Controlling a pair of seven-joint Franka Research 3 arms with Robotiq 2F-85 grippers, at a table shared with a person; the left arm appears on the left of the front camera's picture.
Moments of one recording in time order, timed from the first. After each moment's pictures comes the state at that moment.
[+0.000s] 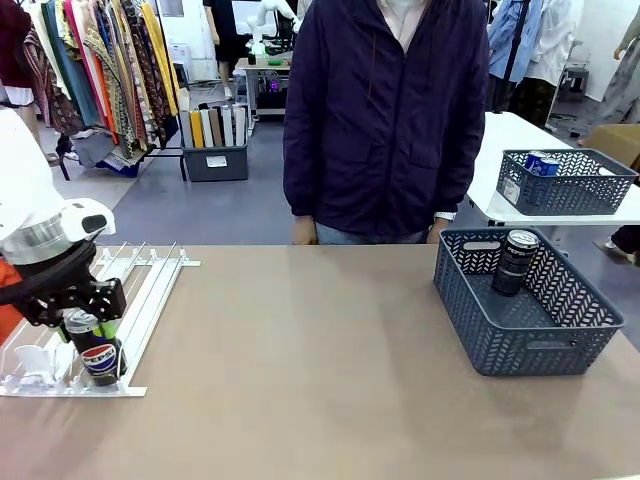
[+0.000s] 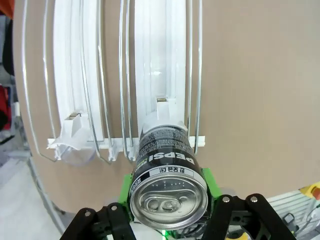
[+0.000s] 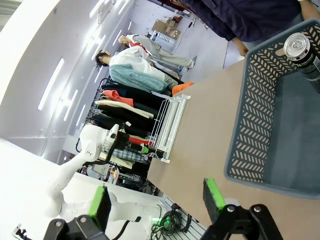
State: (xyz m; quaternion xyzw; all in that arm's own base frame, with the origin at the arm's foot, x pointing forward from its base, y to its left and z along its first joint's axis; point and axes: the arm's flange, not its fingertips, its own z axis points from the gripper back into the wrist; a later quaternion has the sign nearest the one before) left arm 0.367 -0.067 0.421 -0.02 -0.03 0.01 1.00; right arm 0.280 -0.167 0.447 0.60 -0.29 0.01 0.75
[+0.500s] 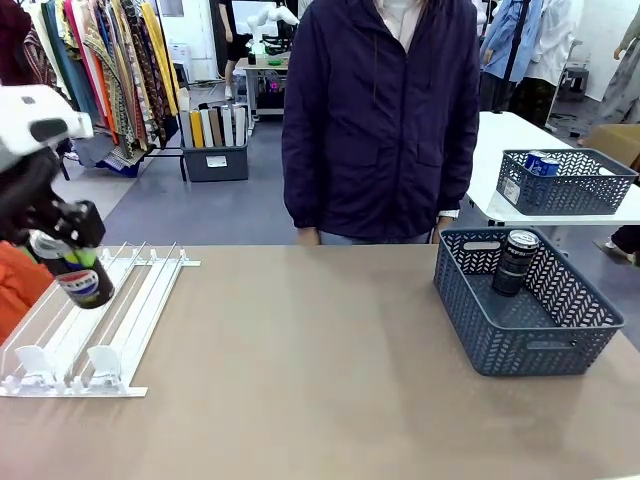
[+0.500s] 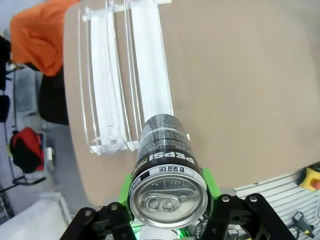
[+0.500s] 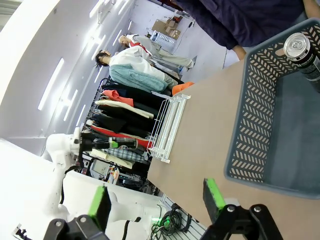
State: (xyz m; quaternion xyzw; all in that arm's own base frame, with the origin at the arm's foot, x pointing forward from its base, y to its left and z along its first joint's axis) left arm 0.297 -0.099 0.576 0.01 -0.18 -0.05 0.98; right arm 0.280 -0.168 0.447 0.60 -0.29 0.01 0.75
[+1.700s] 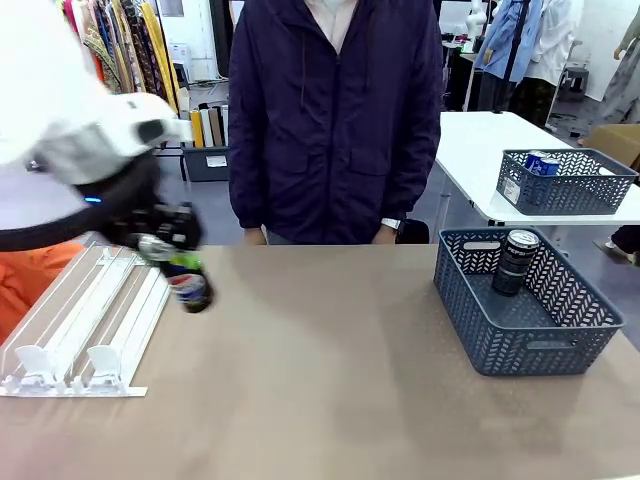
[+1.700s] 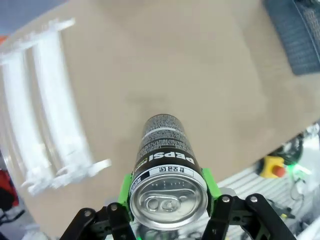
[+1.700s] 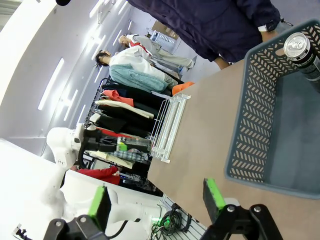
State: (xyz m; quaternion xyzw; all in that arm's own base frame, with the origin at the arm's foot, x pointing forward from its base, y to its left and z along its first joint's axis) left arm 0.331 -0.241 0.543 -0.09 -0.14 -0.16 0.97; right arm 0.281 -0.168 0.447 0.60 -0.29 0.01 0.75
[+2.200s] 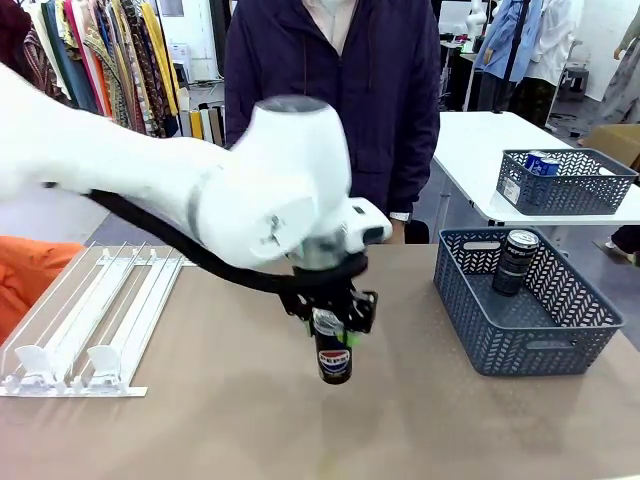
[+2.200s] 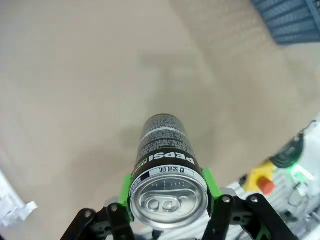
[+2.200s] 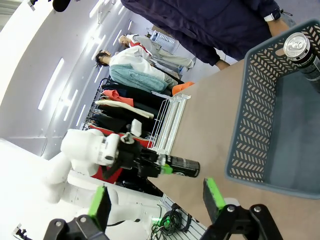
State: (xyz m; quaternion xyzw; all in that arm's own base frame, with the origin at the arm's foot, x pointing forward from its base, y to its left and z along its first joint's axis) left arm 0.340 -0.433 0.424 -0.04 -0.07 -0.22 0.97; right arm 0.280 -0.168 0.447 0.60 -0.29 0.01 0.75
